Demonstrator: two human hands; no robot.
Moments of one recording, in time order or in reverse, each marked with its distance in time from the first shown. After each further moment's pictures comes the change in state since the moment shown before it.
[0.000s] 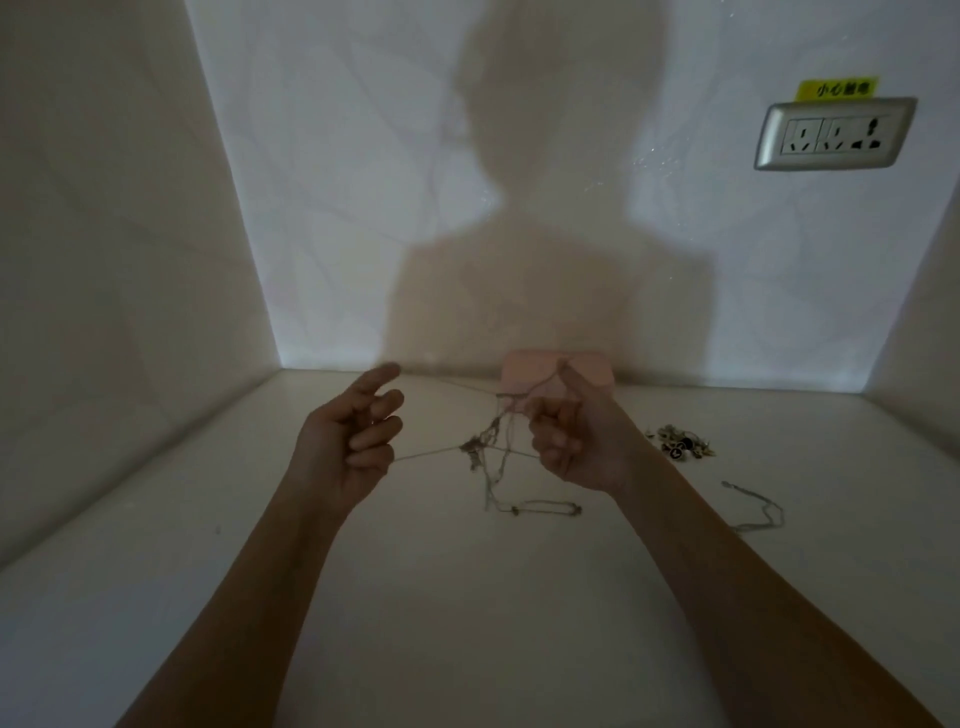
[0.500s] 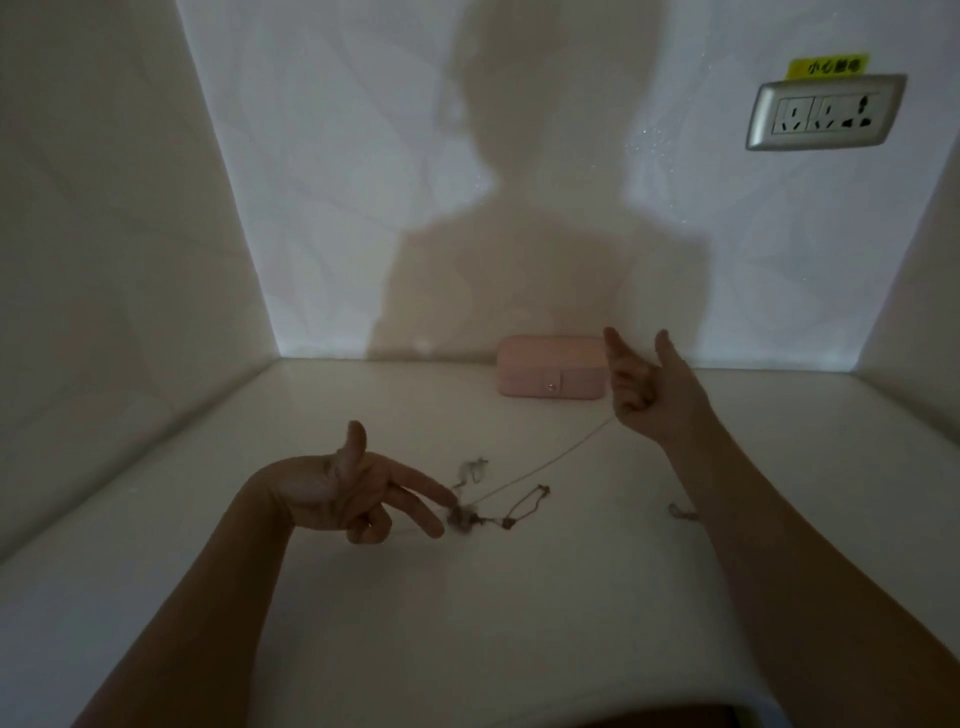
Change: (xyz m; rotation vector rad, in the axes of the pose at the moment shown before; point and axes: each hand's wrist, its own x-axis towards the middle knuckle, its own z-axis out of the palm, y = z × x) left_hand -0.015 0.006 -0.041 0.710 -0.489 -0.668; right_hand 0.000 -0.037 -0.084 0.362 -0.287 -0.125
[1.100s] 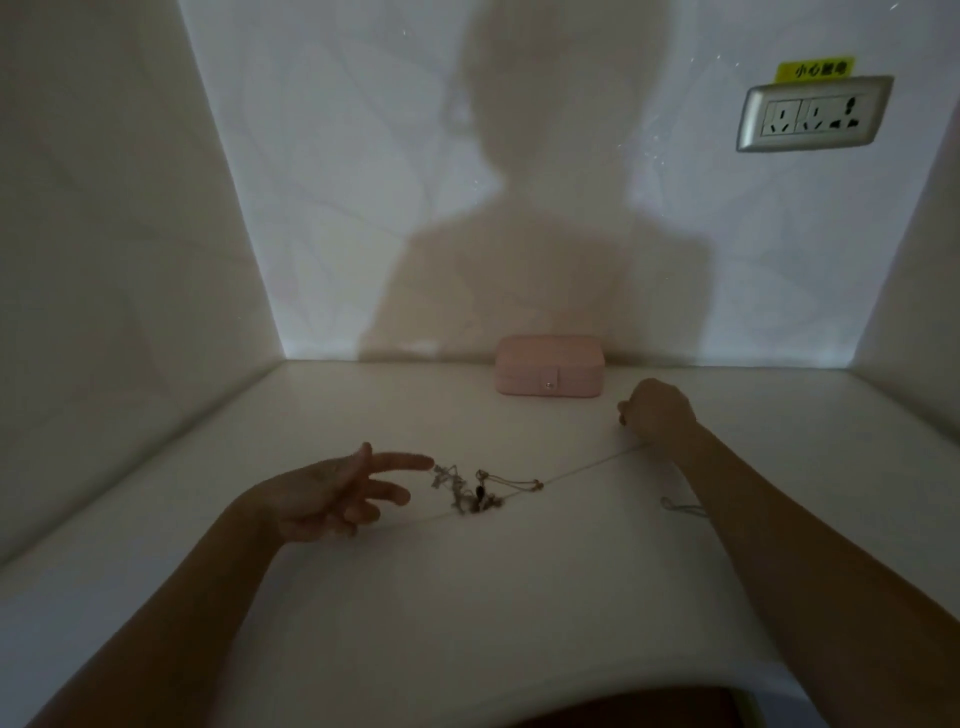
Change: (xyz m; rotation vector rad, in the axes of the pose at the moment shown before) left_hand -0.017 -0.014 0.017 -0.183 0.444 0.002; right_hand -0.005 0.005 -0.013 -2.022 1.052 0.213
